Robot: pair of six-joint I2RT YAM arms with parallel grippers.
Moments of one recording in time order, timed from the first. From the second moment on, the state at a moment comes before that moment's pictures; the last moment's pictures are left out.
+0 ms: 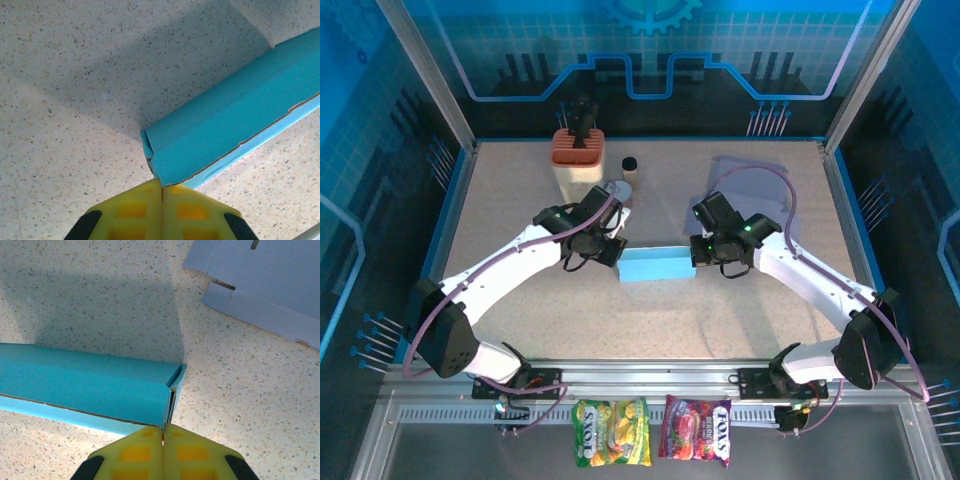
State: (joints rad) left arm -0.61 1.45 1.22 -0.88 0.03 -0.22; right arm 0.60 1.36 1.11 -0.86 0.07 0.47
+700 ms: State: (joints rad) left arm -0.62 1.47 1.24 -0.87 0.03 -0.42; right arm 0.60 1.36 1.11 -0.86 0.07 0.48
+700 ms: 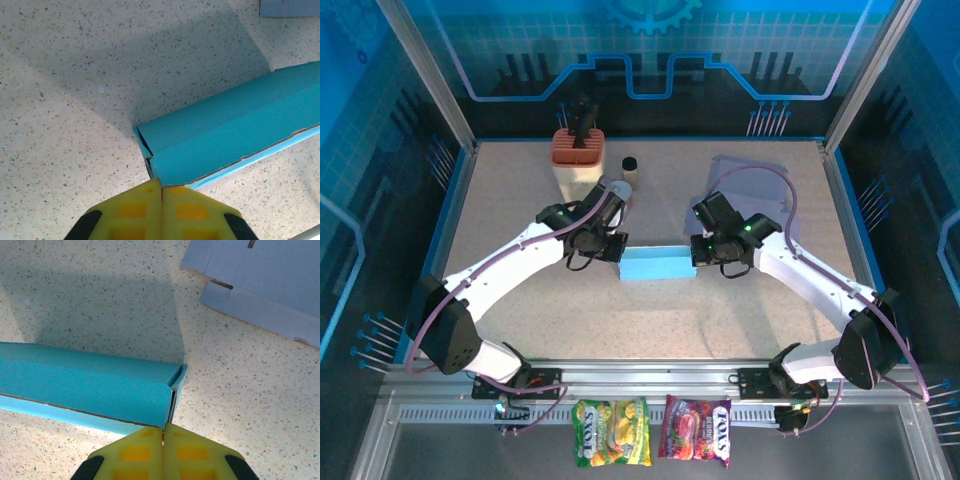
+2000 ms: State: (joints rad) left arm -0.66 1.38 1.01 -0.57 -0.09 -0.46; right arm 0.60 1.37 1.11 -0.86 0.08 0.48
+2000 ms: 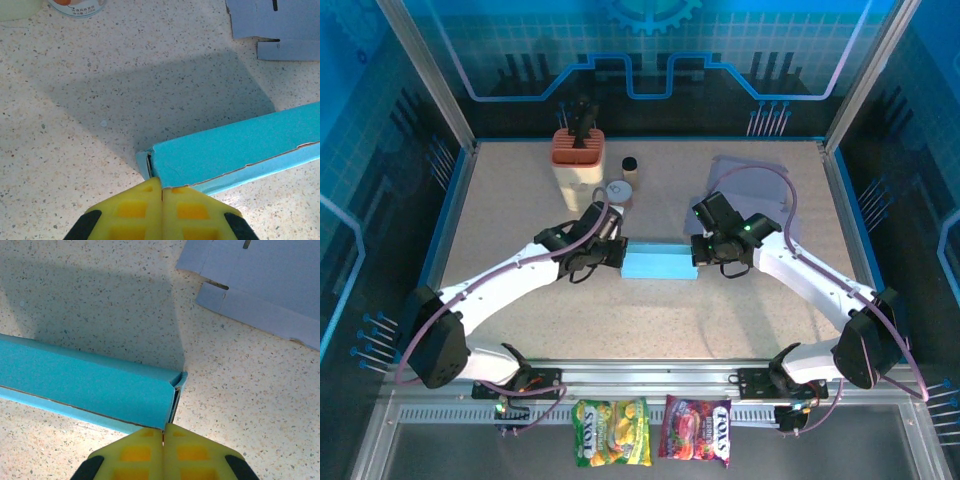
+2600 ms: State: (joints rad) left arm -0.70 1.35 0.97 -0.52 -0.14 -0.52; right arm 0.59 1.22 1.11 -0.88 -0.10 0.79
